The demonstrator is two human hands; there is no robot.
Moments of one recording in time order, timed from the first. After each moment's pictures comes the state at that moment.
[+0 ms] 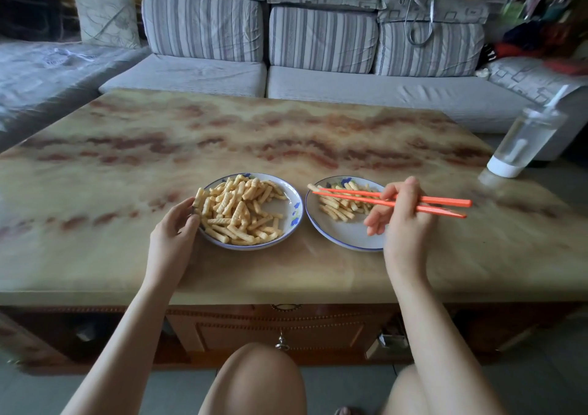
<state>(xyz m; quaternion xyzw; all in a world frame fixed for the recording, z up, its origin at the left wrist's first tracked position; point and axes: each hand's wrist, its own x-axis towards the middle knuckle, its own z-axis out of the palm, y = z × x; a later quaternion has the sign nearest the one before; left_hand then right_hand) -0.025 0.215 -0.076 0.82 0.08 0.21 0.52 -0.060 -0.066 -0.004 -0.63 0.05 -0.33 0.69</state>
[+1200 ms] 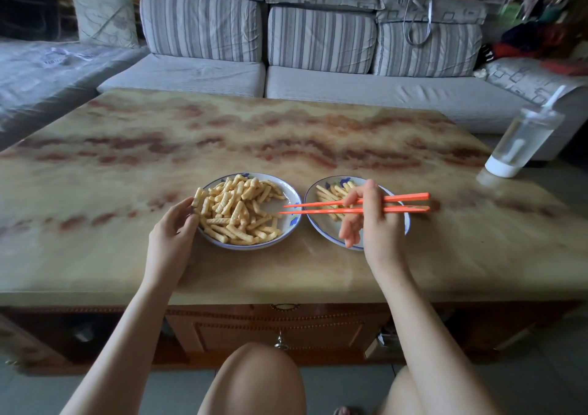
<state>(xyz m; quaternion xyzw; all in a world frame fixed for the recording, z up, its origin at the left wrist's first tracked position) -0.024 0.214 -0.075 0.82 0.08 0.21 0.53 -0.055 -0.053 -0.014 -0.69 -0.01 -0.23 0.69</state>
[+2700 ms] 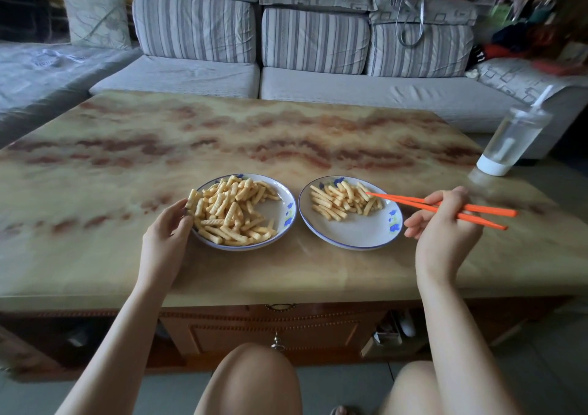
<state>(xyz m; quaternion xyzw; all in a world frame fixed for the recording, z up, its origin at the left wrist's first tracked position) -0.025 0.215 -0.075 0.83 0.08 0.21 0.52 -0.065 -0.113 -0.007 -0.61 0.16 -0.45 0.63</state>
